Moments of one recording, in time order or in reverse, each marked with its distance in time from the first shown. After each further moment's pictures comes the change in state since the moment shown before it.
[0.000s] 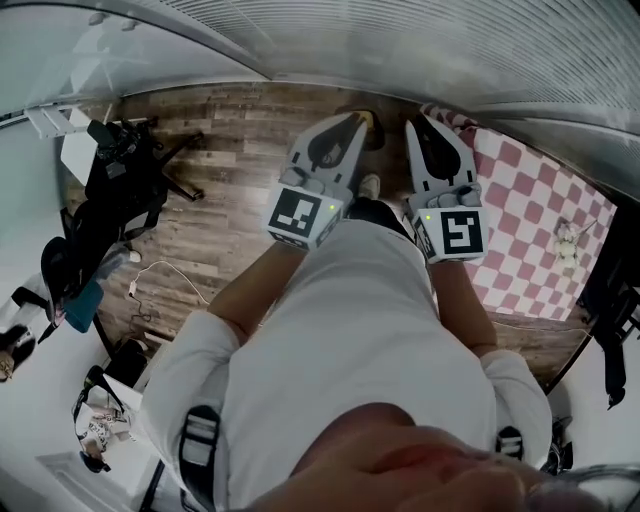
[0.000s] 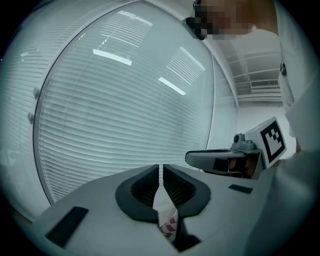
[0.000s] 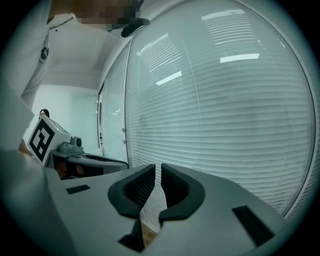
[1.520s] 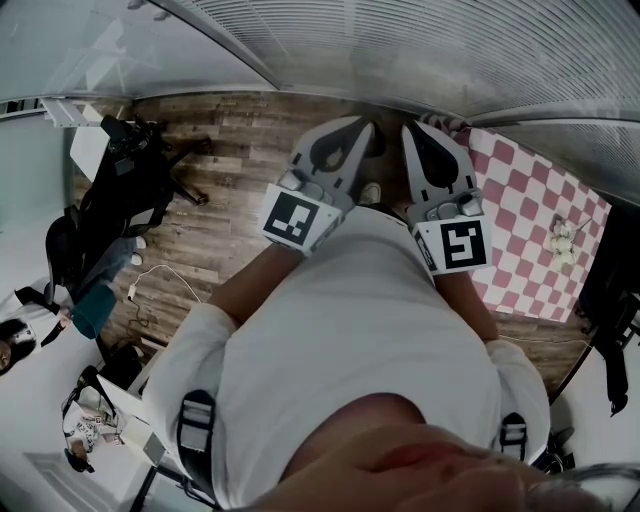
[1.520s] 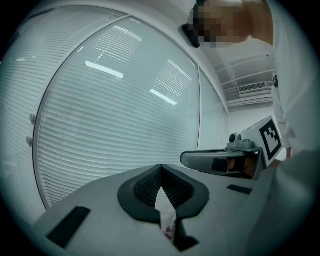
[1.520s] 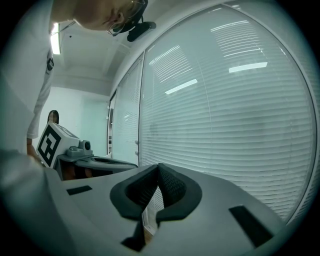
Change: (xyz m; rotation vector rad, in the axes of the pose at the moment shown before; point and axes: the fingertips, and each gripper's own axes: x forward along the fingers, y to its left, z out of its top) left arm -0.052 -0.054 0.068 0.053 -0.146 -0.057; right arm -0.057 0.047 0.070 -0.065 -0.092 0.075
